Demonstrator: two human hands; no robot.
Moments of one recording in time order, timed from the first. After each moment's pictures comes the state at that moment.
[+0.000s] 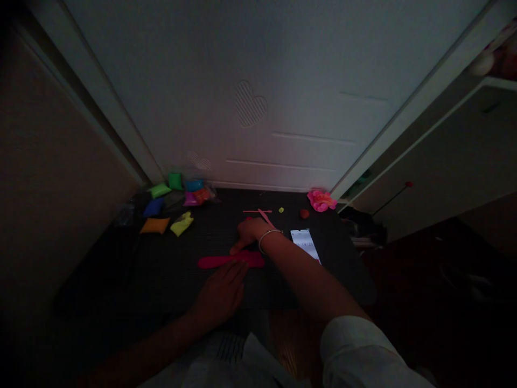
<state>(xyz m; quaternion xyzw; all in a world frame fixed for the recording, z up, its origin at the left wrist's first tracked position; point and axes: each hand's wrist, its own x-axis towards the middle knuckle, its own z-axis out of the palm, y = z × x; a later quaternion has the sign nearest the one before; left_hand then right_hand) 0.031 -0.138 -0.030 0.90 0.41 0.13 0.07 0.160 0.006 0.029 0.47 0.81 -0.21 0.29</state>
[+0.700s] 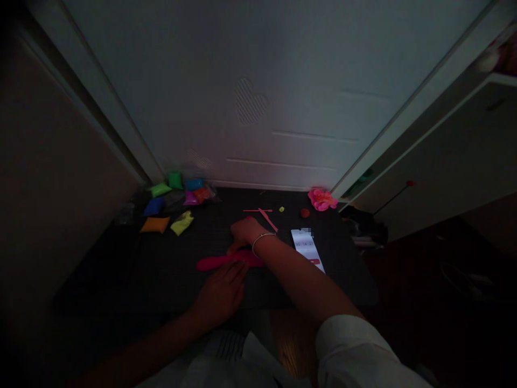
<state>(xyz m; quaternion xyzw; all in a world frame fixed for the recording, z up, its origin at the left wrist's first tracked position) 0.031 -0.139 -0.033 0.90 0.41 0.13 0.05 0.147 -0.002 0.032 0.47 0.84 -0.17 0.24</state>
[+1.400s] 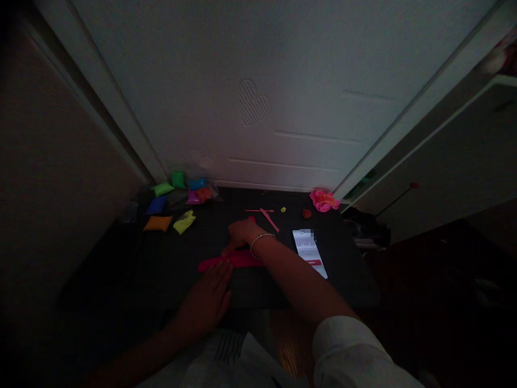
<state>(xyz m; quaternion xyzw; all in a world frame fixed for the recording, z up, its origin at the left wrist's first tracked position) -0.001 -0.151 -0.039 0.90 0.42 0.13 -0.01 0.137 -0.003 0.034 0.45 0.84 -0.18 0.24</state>
